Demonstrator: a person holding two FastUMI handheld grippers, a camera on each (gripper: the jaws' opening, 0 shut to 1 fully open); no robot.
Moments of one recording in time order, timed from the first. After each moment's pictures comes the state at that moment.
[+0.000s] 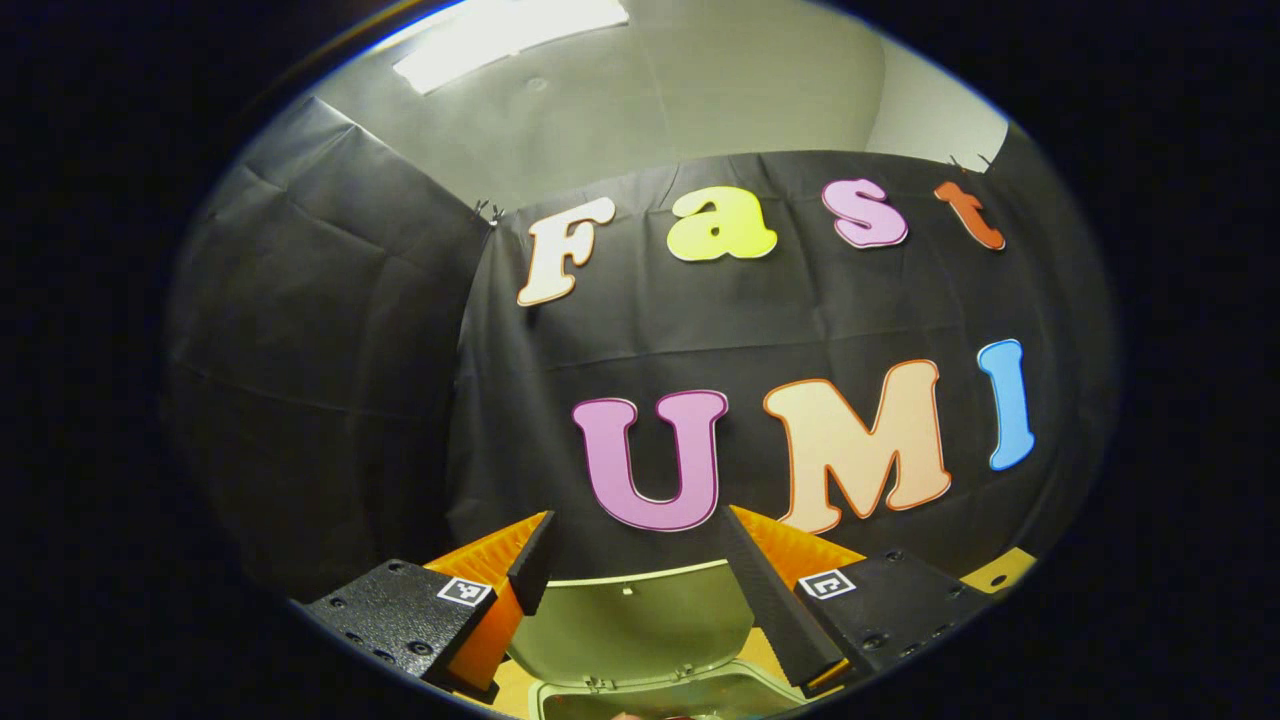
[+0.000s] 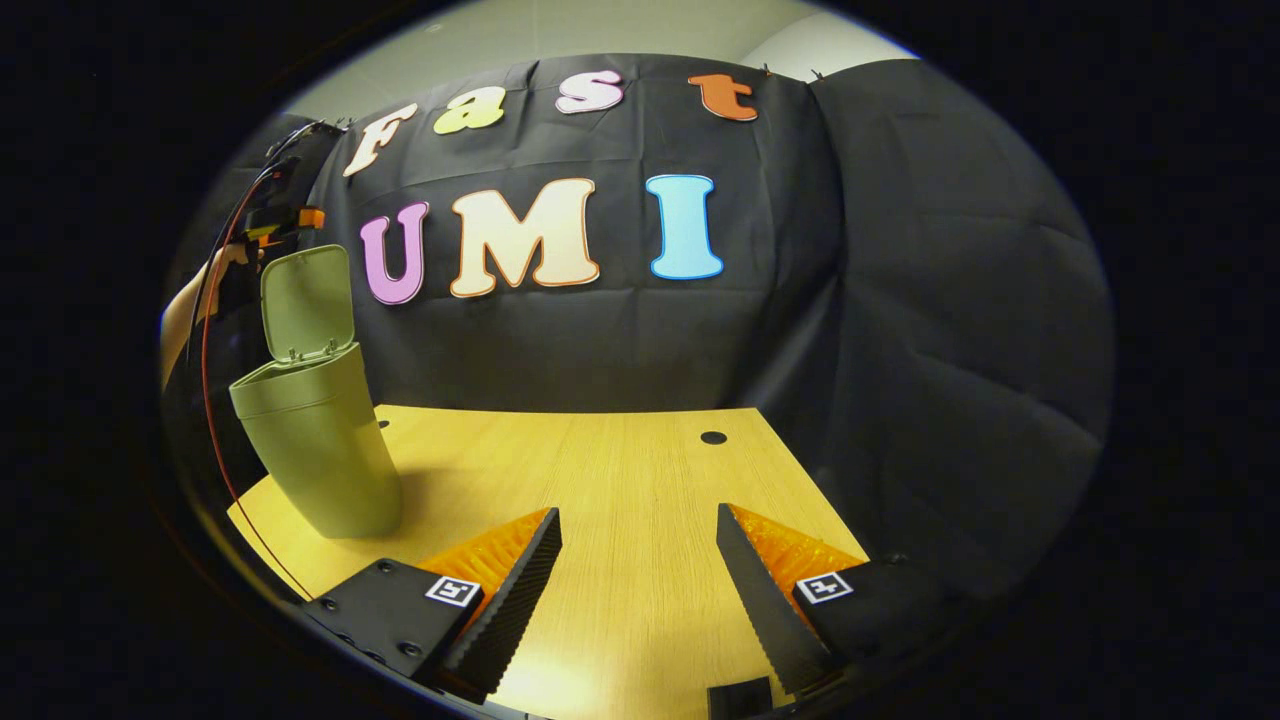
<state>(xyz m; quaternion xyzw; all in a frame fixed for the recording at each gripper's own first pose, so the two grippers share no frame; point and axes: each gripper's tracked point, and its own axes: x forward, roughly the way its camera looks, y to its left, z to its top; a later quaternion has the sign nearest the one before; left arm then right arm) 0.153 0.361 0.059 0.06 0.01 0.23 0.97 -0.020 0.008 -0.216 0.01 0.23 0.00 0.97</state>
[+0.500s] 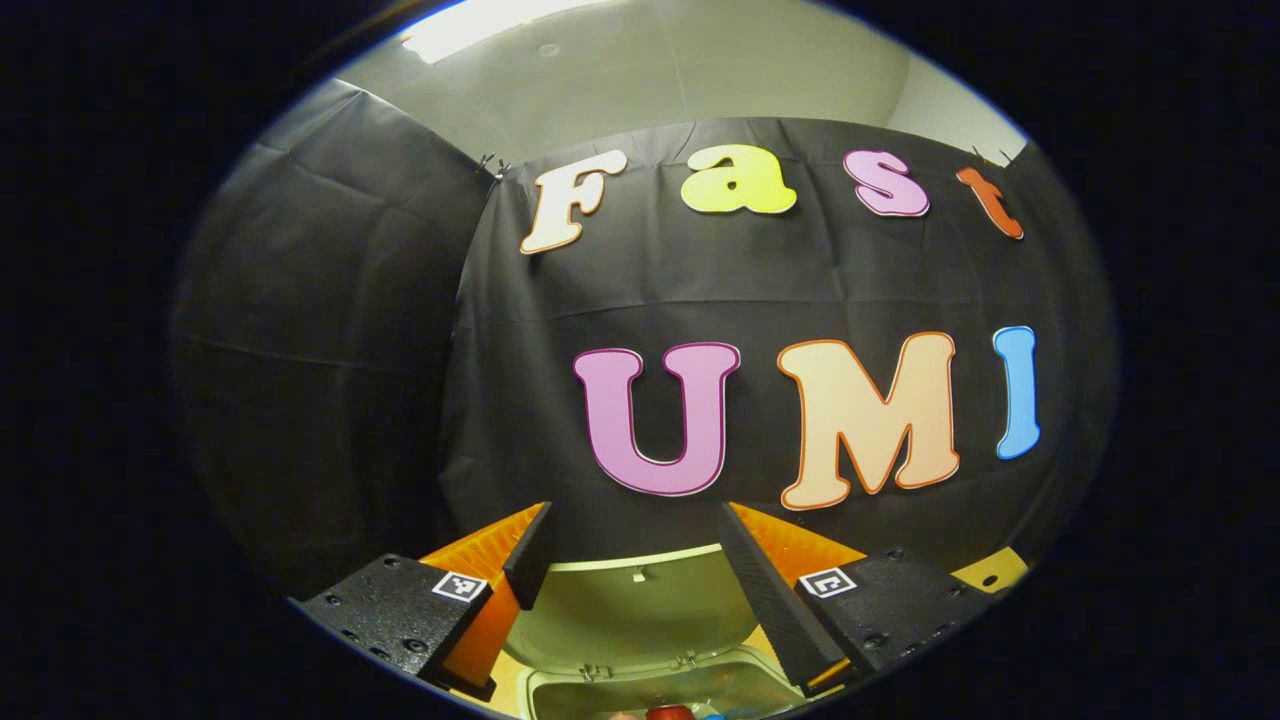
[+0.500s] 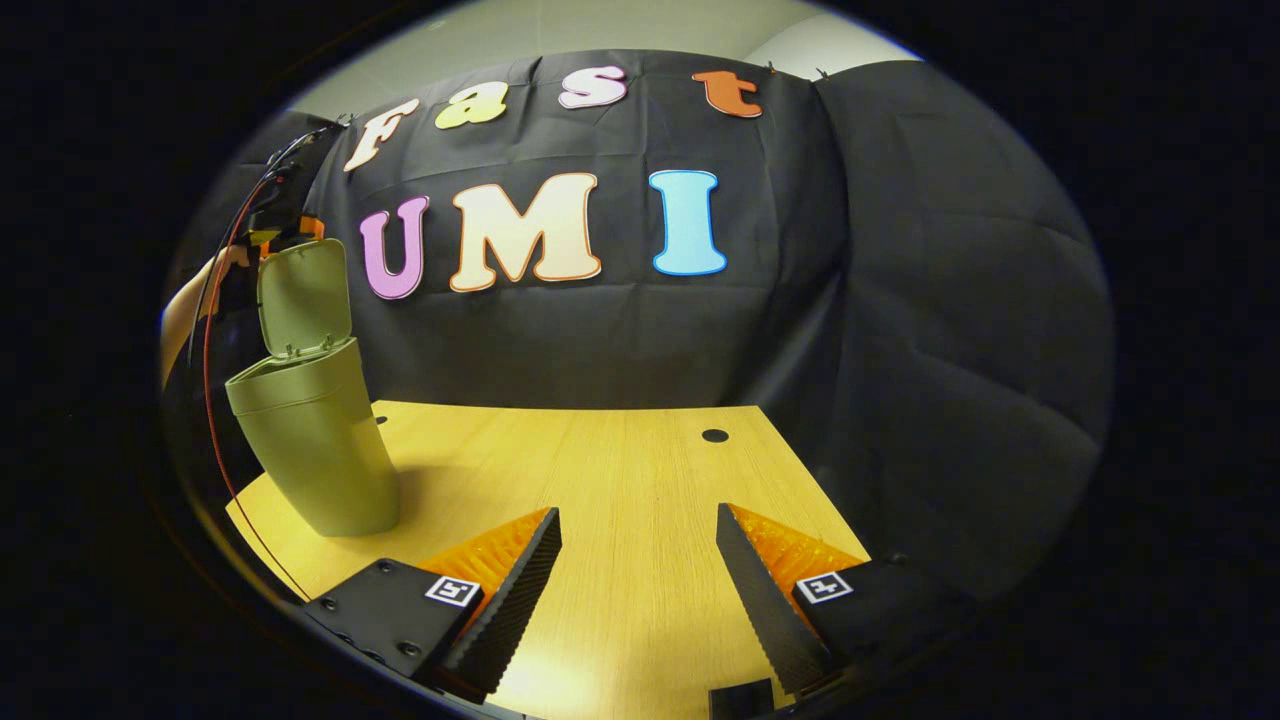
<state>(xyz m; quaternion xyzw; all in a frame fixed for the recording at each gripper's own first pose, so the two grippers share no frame) 0.147 0.361 0.033 0.03 0.05 0.23 0.97 -0.013 0.014 -0.216 0.00 0.24 0.01 0.97</state>
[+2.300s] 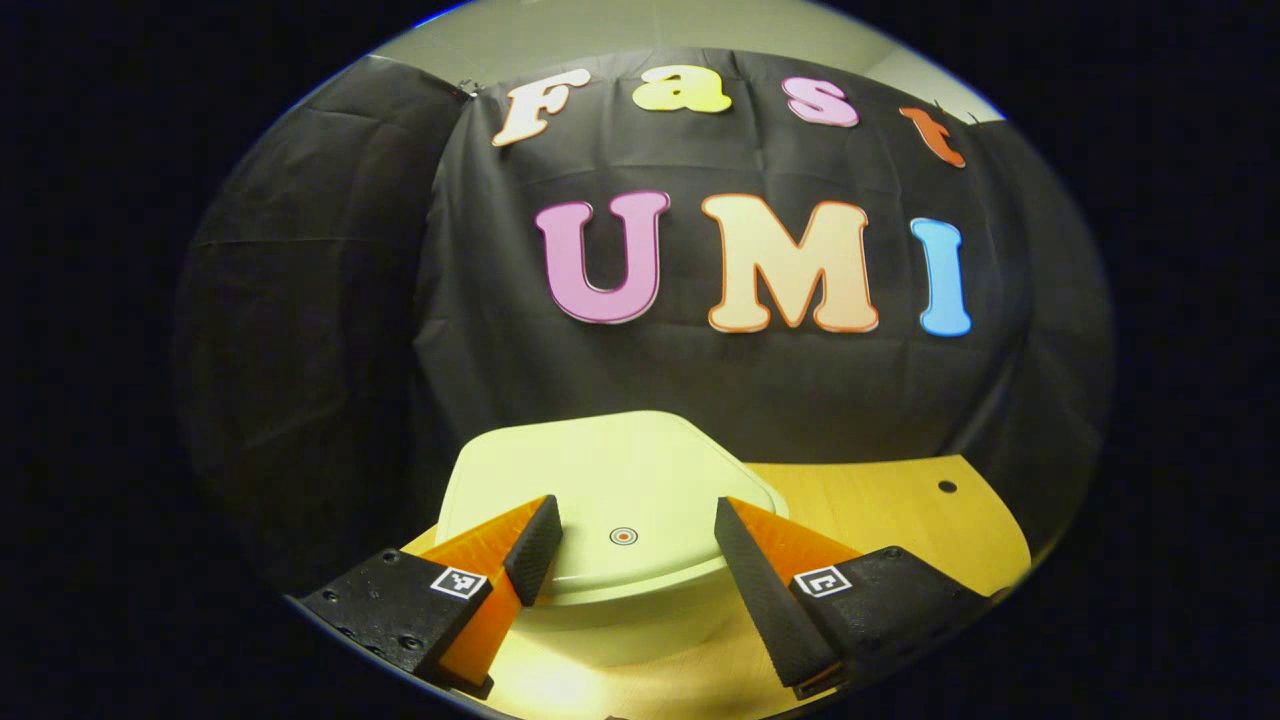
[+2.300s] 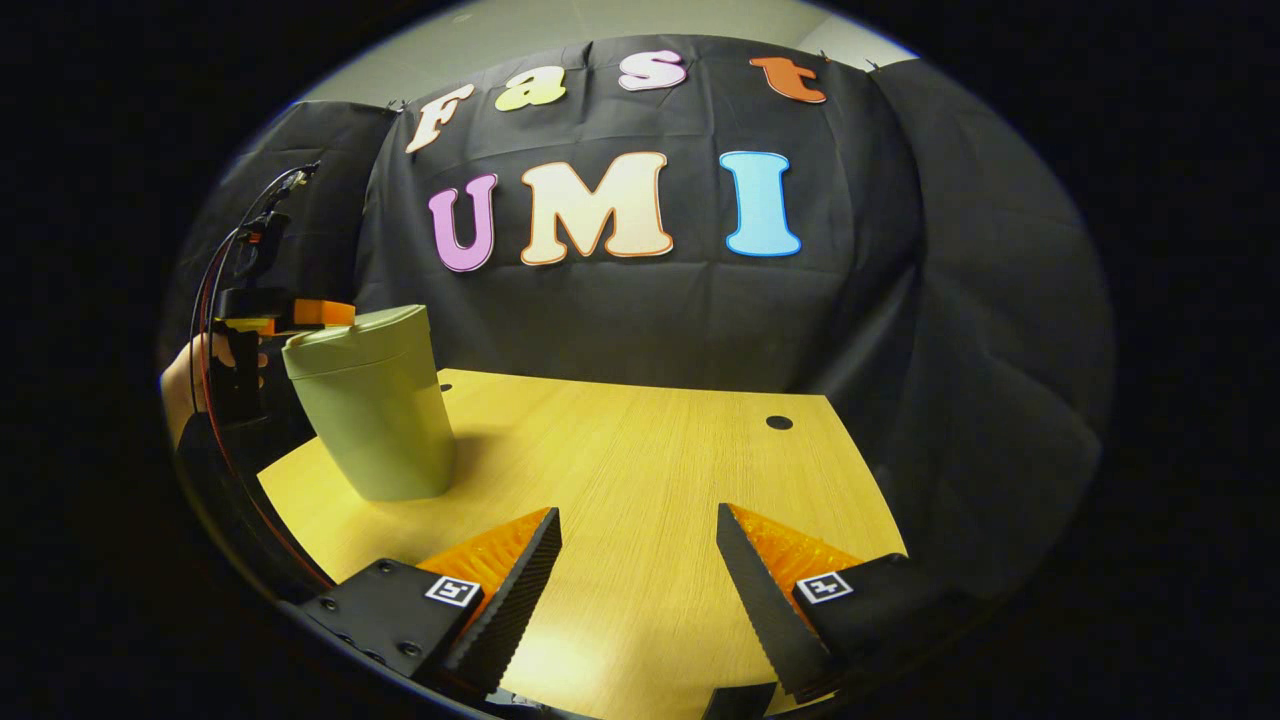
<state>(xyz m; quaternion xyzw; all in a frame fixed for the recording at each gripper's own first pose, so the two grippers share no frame) 0.012 0.256 -0.123 0.01 0.23 0.16 0.96 -0.024 0.043 -0.241 0.00 0.27 0.11 0.96</state>
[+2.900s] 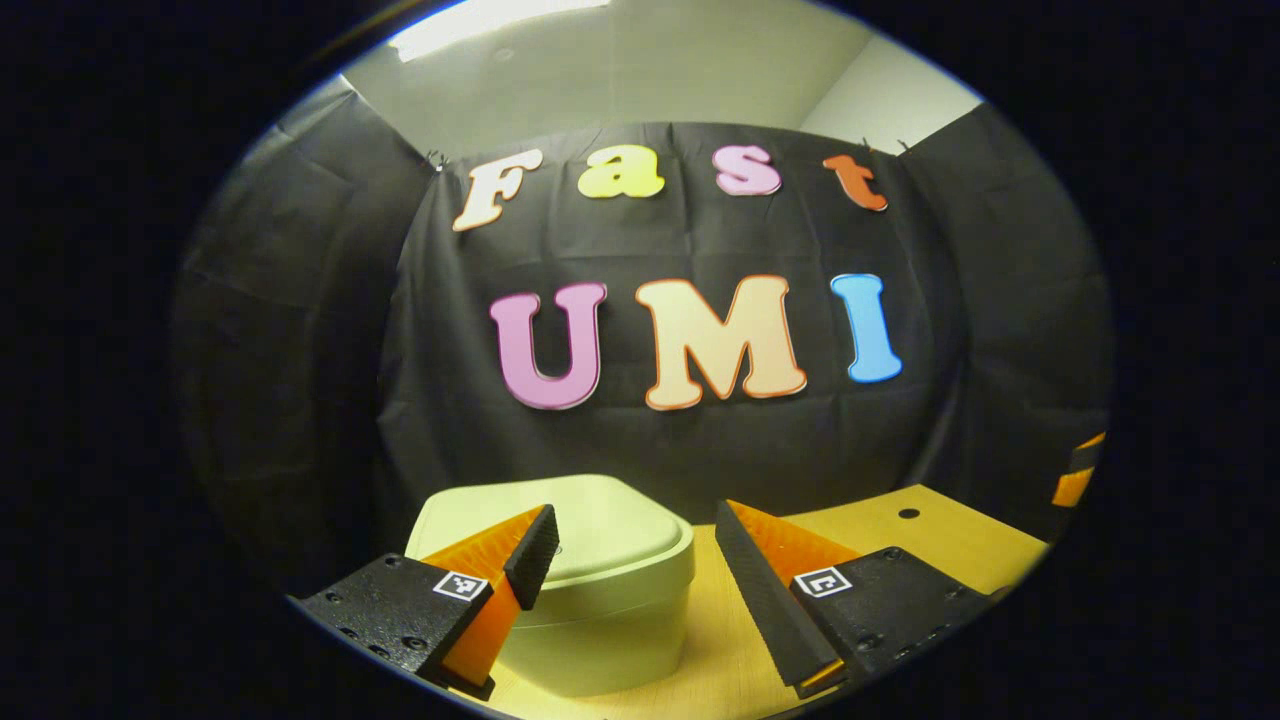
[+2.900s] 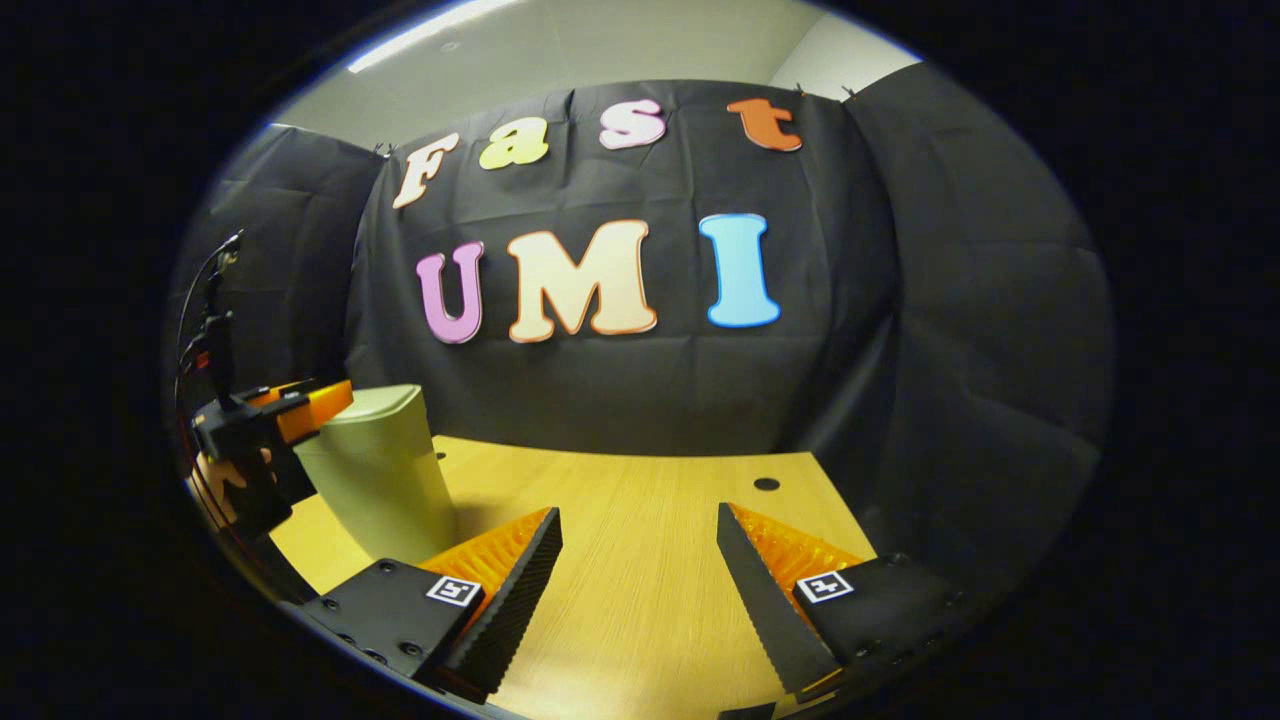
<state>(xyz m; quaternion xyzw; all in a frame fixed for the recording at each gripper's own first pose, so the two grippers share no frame) -0.001 0.183 -0.065 0.05 0.04 0.11 0.99 0.010 0.037 -0.134 0.04 0.16 0.08 0.98</state>
